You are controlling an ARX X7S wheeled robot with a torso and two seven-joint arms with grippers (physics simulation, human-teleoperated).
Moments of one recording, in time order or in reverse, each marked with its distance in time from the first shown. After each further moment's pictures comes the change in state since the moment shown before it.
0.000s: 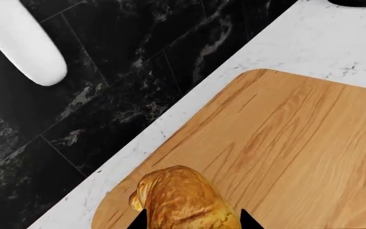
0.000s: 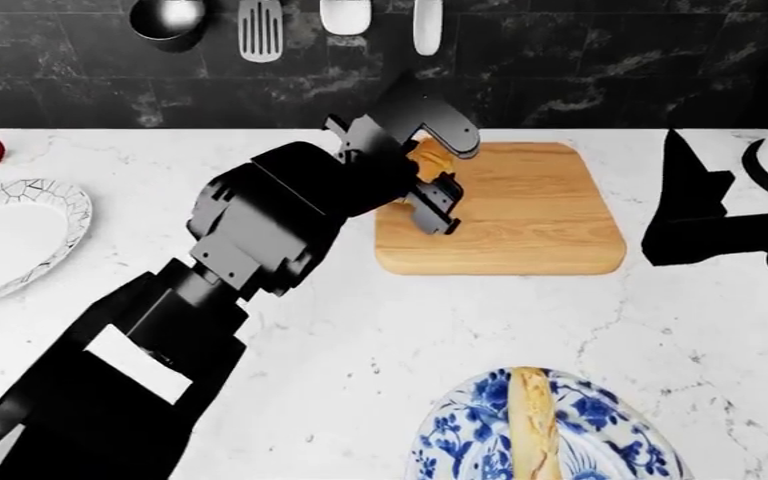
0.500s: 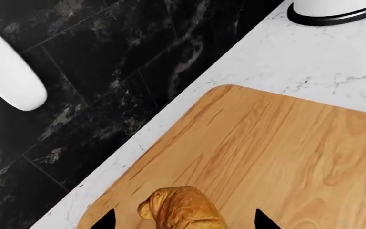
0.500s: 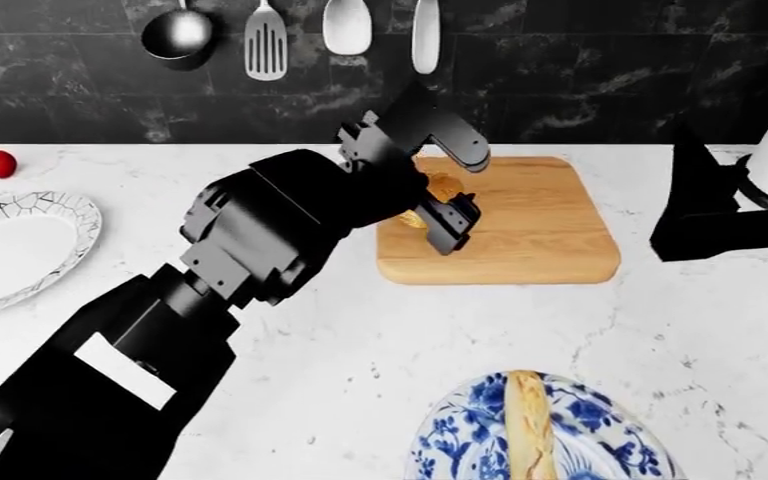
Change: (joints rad) left arm 0.013 -0.038 0.038 0.109 -0.083 -0.043 0.007; right arm 0.013 0.021 0.006 0.005 0.033 -0.007 0.020
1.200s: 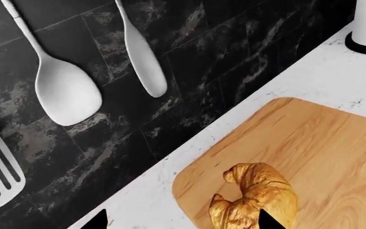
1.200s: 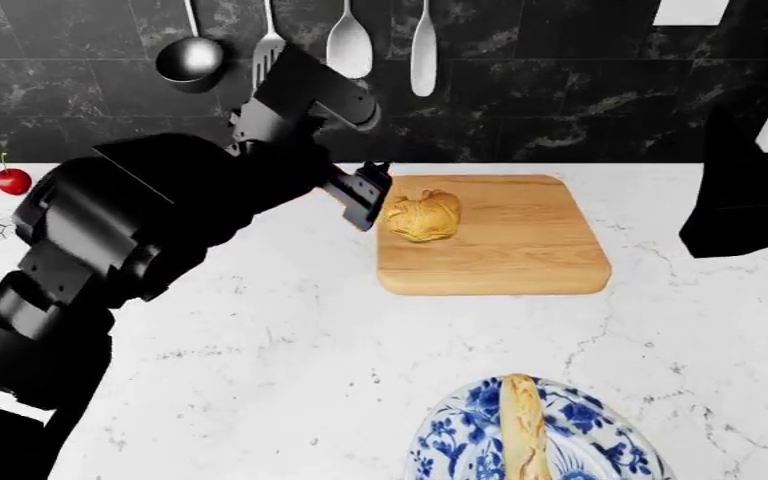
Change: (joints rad) left arm 0.028 -0.281 -0.136 0.319 -0.161 -0.198 -0.118; right arm 0.011 0.065 0.061 -0.030 0.140 -0.023 0.078
